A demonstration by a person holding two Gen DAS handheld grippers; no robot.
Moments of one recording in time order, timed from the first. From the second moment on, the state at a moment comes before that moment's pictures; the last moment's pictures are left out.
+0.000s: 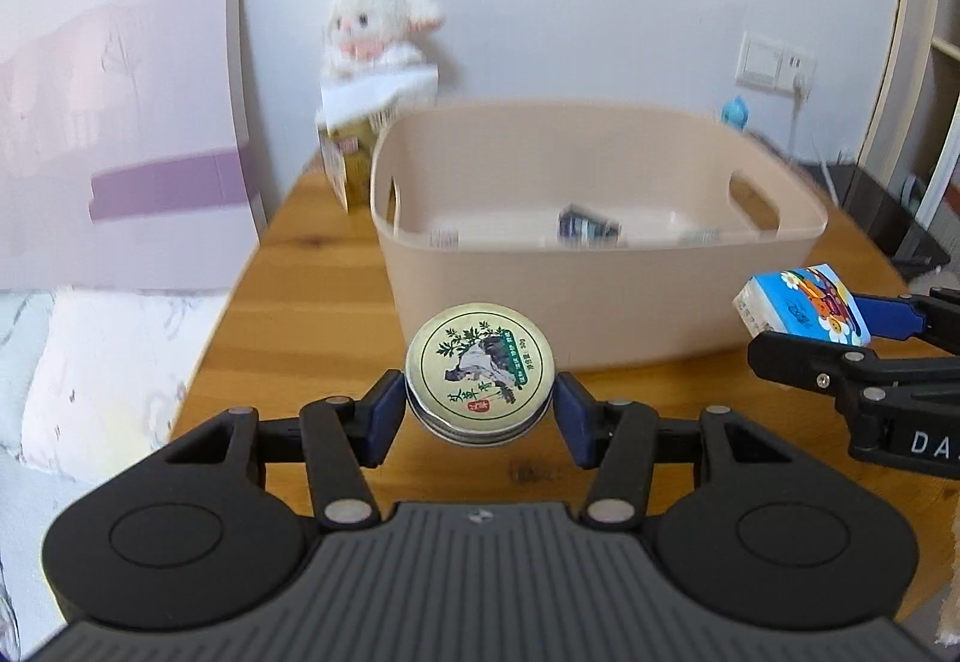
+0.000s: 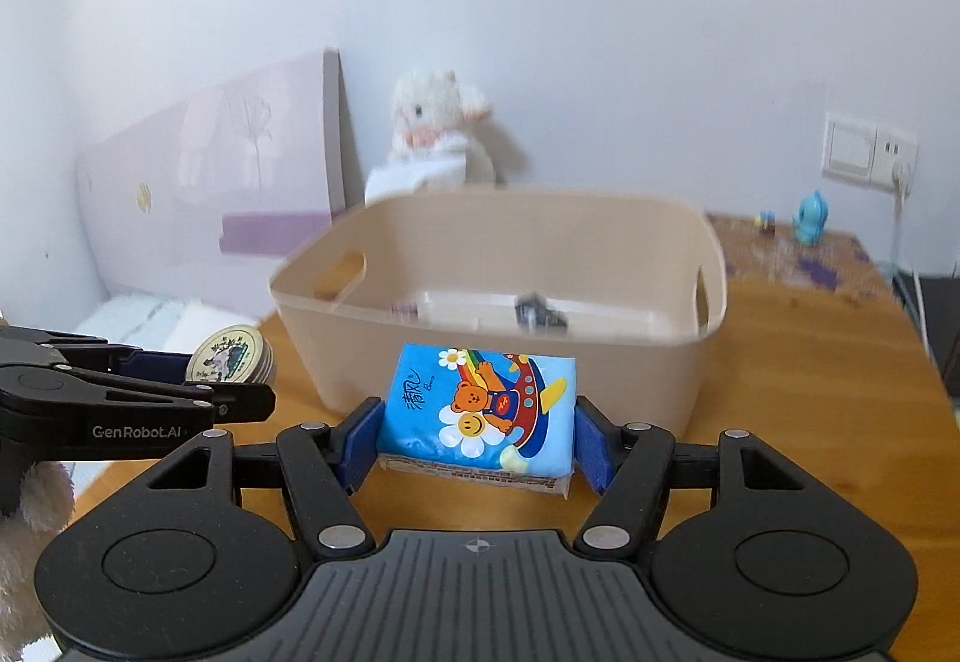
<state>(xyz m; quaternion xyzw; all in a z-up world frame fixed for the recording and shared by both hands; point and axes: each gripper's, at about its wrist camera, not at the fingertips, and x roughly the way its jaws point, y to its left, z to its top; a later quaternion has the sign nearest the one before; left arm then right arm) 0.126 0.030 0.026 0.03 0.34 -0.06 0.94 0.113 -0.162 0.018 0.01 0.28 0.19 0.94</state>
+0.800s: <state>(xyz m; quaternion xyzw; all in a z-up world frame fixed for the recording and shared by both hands) 0.247 -0.014 0.049 0.04 0.33 -0.04 0.94 0.222 -0.182 0.042 0.03 0.25 0.14 0.96</state>
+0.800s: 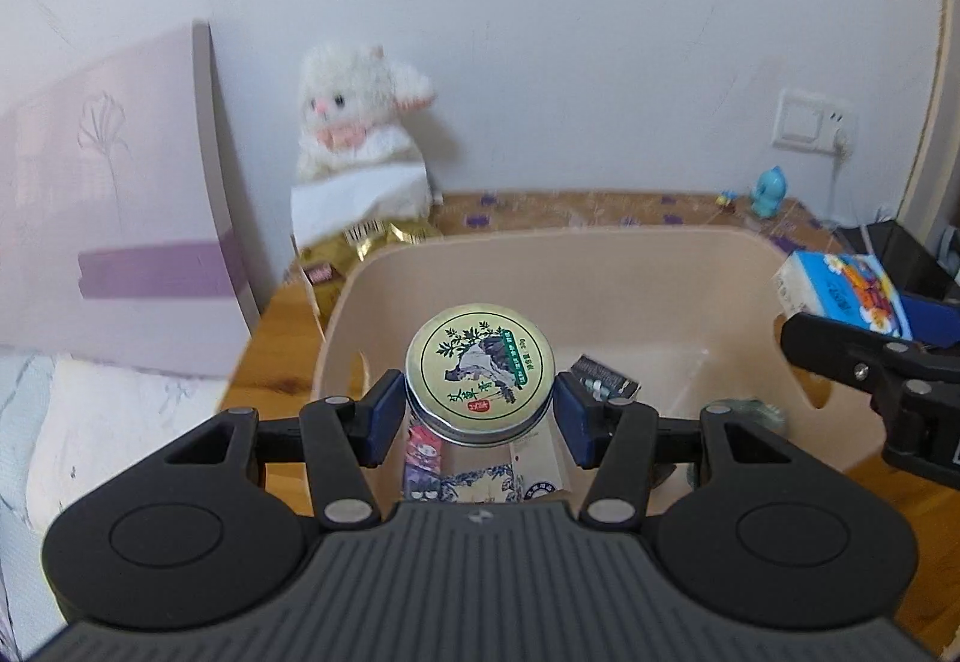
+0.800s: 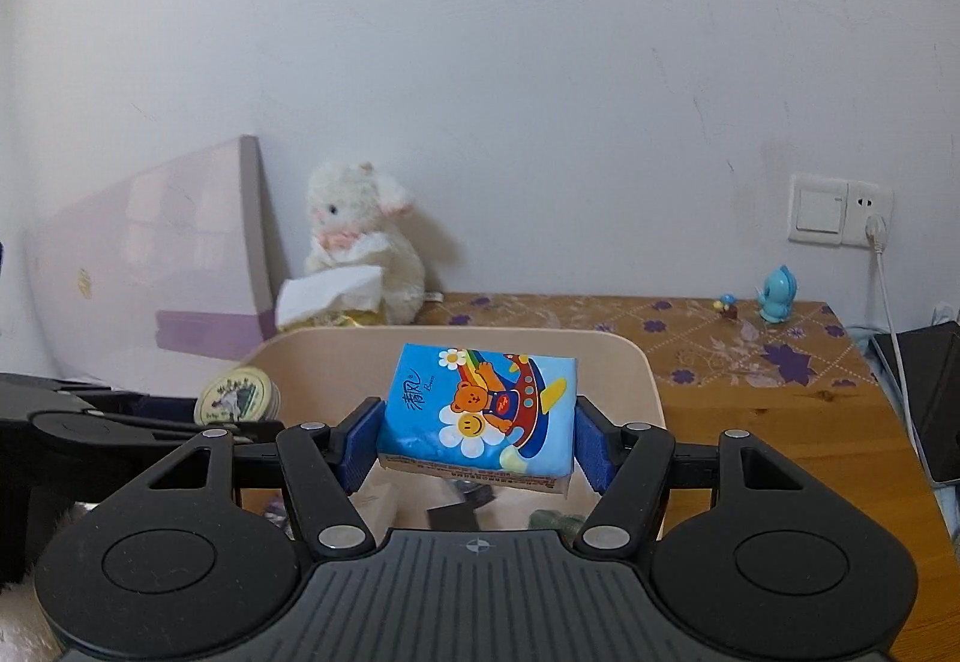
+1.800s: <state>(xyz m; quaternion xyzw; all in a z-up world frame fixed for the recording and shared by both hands) 0.215 -0.006 0.045 0.04 0.37 -0.01 0.93 0.186 -0.185 0.040 0.00 0.30 0.14 0.94</state>
